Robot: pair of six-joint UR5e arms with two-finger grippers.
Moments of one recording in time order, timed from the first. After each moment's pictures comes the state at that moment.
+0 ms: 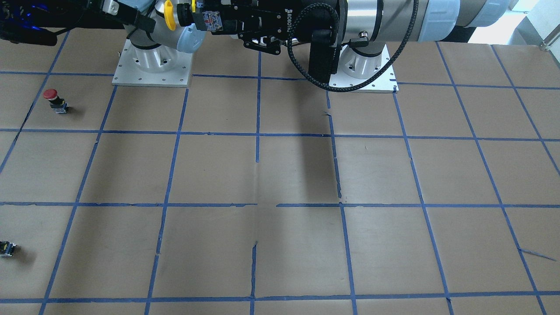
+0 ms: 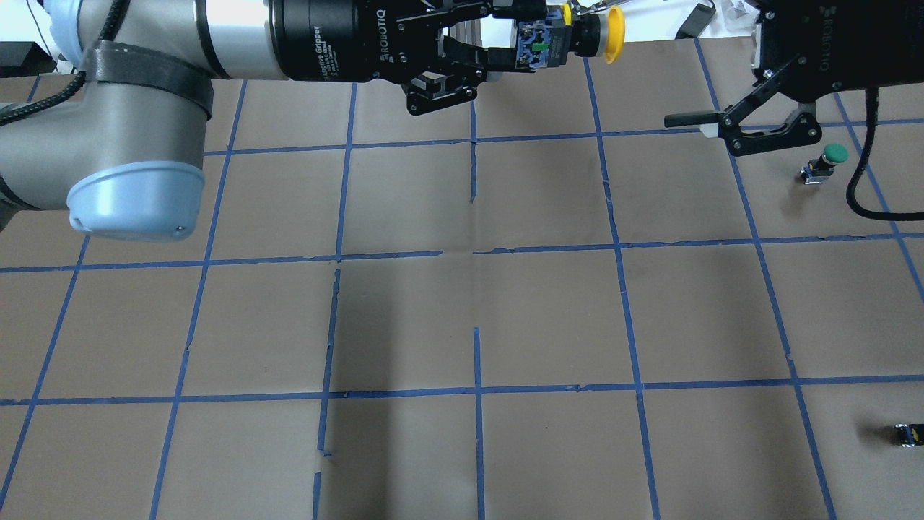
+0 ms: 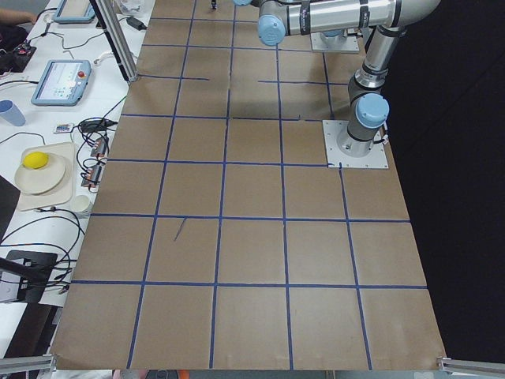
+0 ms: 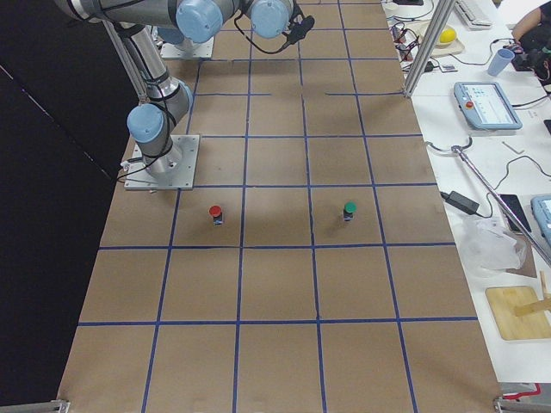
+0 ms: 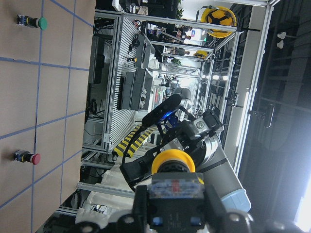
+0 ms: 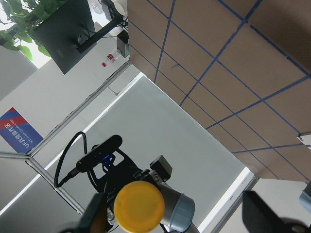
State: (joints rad) left arm -1.63 -1.60 -1.75 -1.05 0.09 -0.48; right arm 1.18 -1.77 1.61 -0.82 -0.38 0.14
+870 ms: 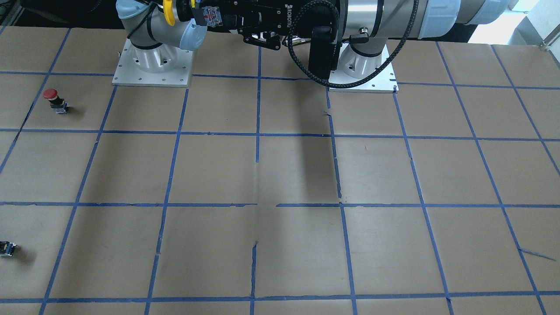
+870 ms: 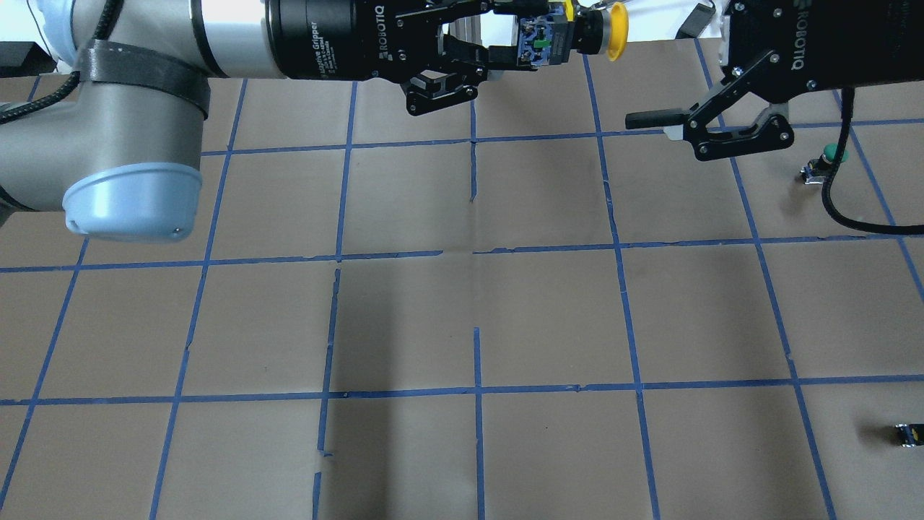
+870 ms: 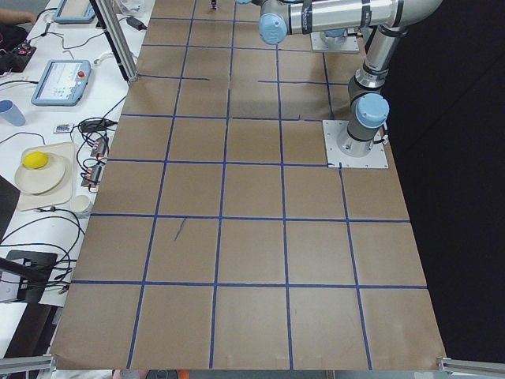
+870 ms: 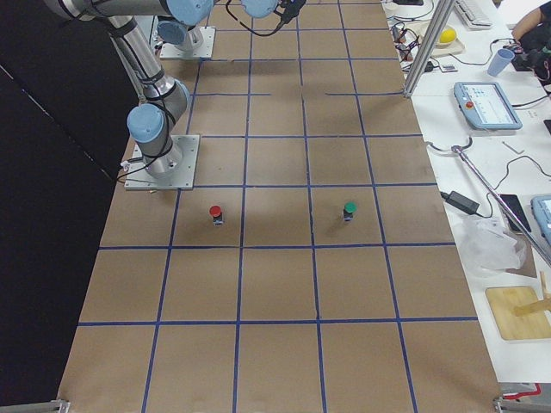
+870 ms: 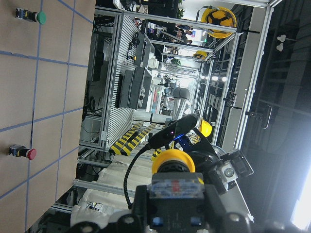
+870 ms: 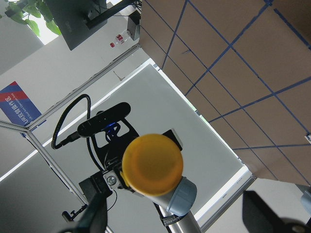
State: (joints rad) left arm -1.63 -1.60 -1.75 -1.04 0.09 -0.51; right arm 1.24 -1.81 1.61 -0.89 -0.33 0.12
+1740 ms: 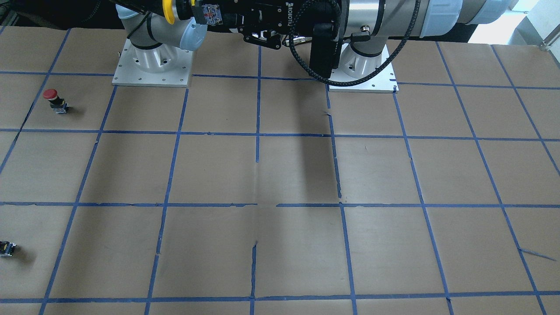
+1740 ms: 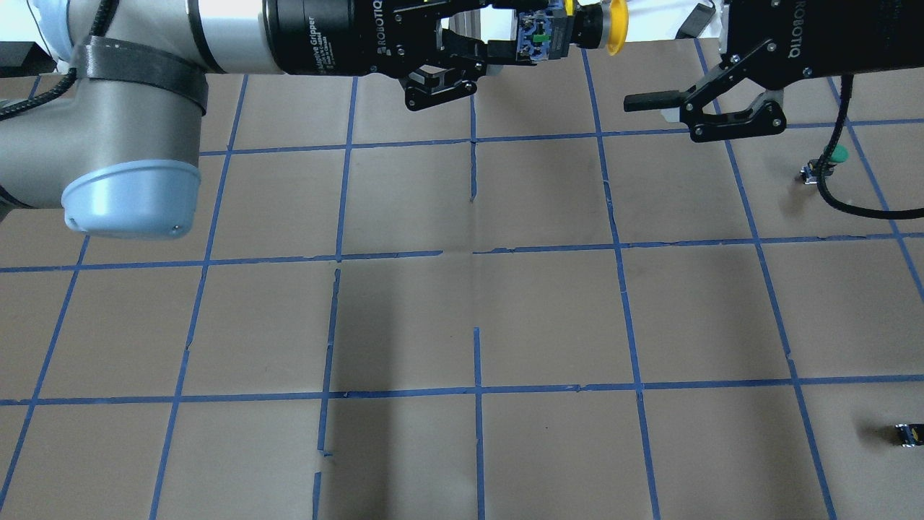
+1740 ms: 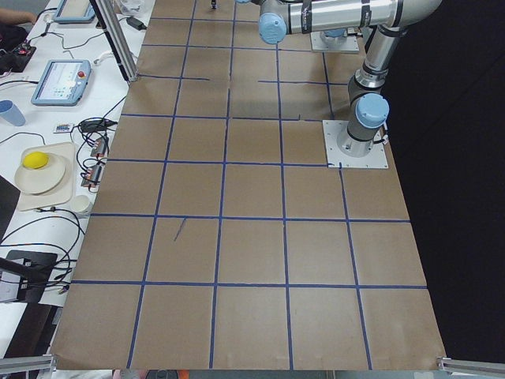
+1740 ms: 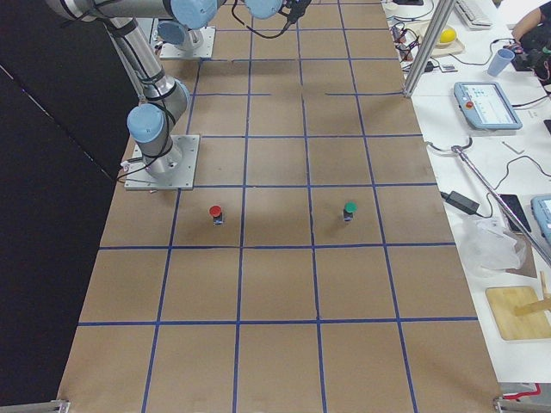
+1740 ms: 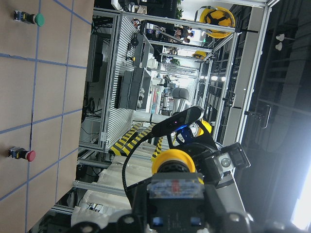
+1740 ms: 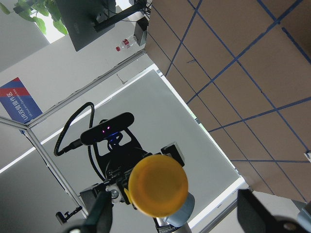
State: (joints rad) left arm -1.63 -1.60 -1.74 -1.02 0.09 -0.52; right arm 1.24 -1.79 1.62 -0.96 -0.31 0.12
